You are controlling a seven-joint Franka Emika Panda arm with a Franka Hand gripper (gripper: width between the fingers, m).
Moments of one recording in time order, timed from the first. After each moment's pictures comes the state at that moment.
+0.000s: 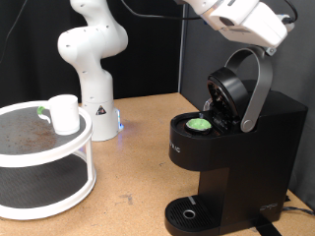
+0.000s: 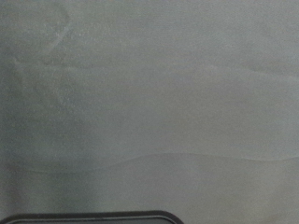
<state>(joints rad) 0.52 -0.18 -0.19 -2.20 1.00 2.34 -1.00</state>
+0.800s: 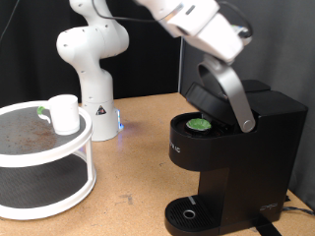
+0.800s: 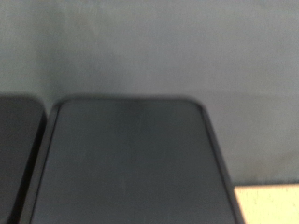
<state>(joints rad) 0.43 -0.24 -0.29 -2.26 0.86 2.15 -1.03</state>
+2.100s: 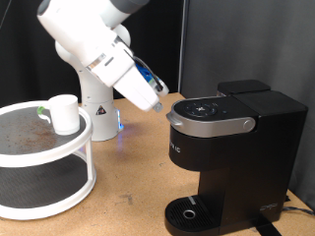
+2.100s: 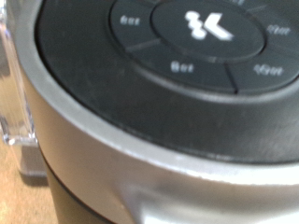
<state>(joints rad) 0.31 -0.23 -0.45 -2.45 0.84 2.18 -1.36</state>
